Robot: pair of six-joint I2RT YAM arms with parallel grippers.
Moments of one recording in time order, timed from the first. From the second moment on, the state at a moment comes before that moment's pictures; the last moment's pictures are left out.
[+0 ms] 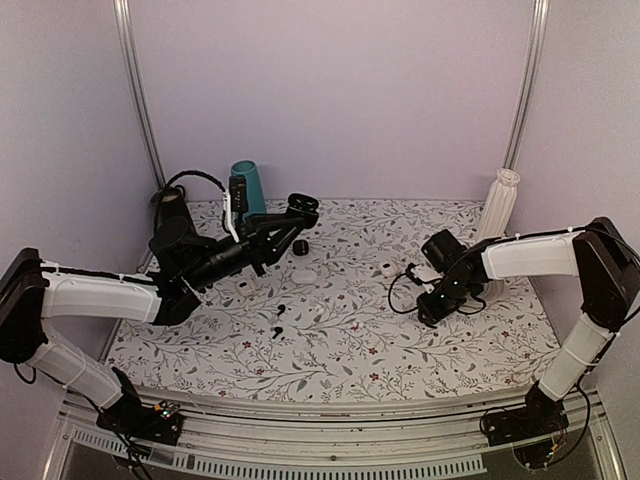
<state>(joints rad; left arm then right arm) -0.78 1.40 0.67 1.02 0.33 -0.35 0.57 1.68 0.95 -0.52 -0.01 0.02</state>
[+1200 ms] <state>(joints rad) -0.78 1.40 0.68 1.02 0.33 -0.35 0.58 1.72 1.02 -0.59 -0.09 0.26</state>
